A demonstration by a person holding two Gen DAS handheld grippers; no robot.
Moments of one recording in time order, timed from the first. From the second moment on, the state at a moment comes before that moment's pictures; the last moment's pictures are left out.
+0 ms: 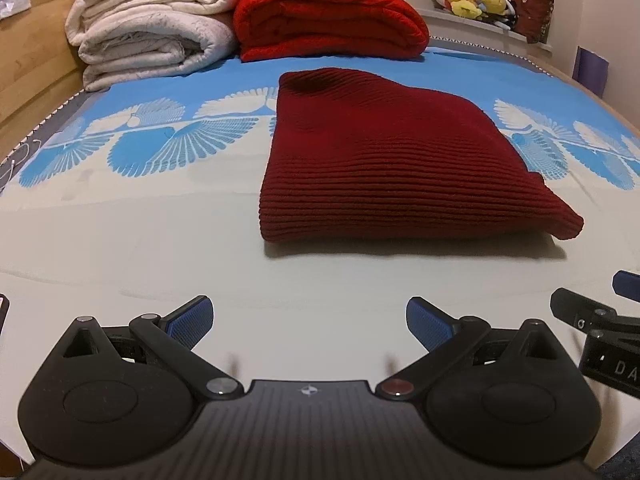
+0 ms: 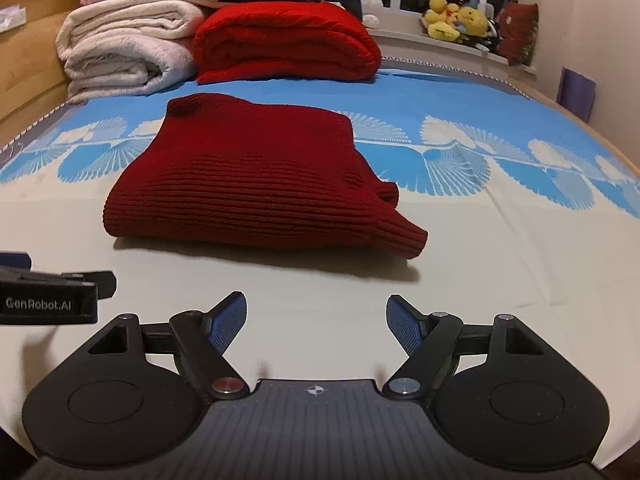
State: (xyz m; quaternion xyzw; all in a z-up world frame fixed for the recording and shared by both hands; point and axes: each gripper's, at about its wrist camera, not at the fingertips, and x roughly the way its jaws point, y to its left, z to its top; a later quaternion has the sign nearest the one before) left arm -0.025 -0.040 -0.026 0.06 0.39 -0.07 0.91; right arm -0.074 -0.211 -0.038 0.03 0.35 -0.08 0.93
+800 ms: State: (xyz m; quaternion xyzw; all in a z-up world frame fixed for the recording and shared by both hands) left arm -0.027 -0.047 -0.030 0.08 0.39 -0.07 0.92; right arm -0.075 -0.215 -0.041 0.04 0.36 -0.09 0.93
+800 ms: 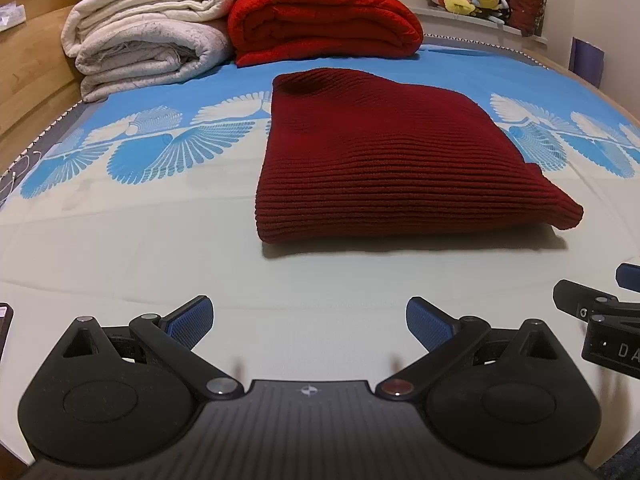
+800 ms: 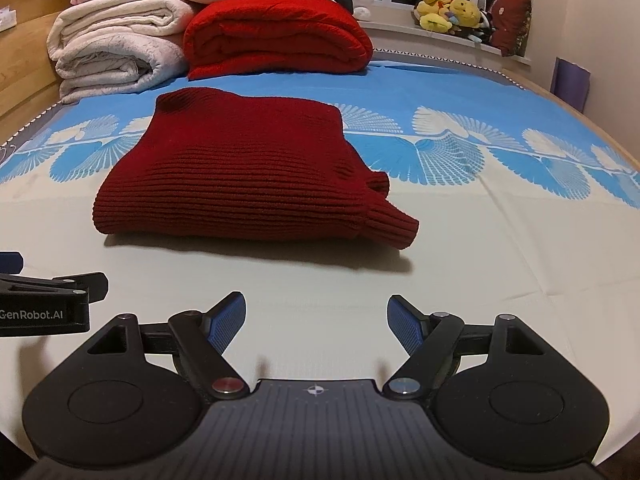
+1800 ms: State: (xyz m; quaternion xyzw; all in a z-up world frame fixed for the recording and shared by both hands) left arm -0.030 -0.049 -0.032 0.09 0.38 -0.07 0.92; right arm -0.075 -0.213 -0.043 0.03 0.36 -0.08 0.93
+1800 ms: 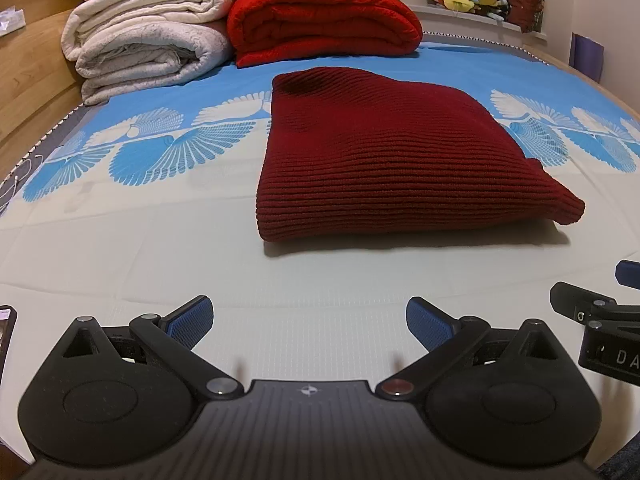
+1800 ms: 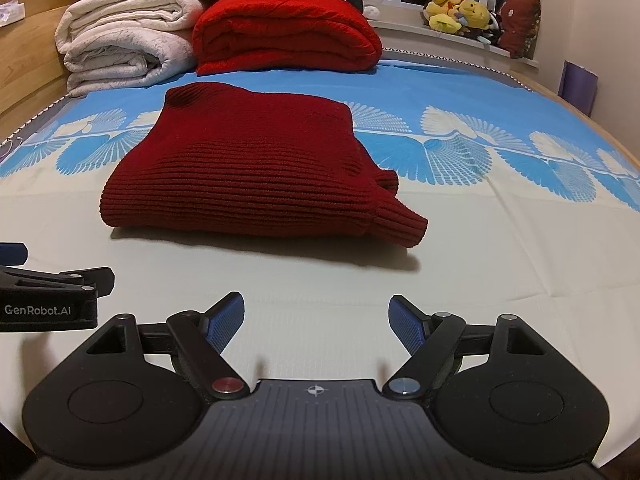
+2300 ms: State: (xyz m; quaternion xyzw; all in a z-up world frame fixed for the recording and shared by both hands) left arm -0.031 -0.047 -0.032 0.09 0.38 -0.07 0.92; right arm -0.075 -0.213 -0.043 0.03 0.36 -0.08 0.93
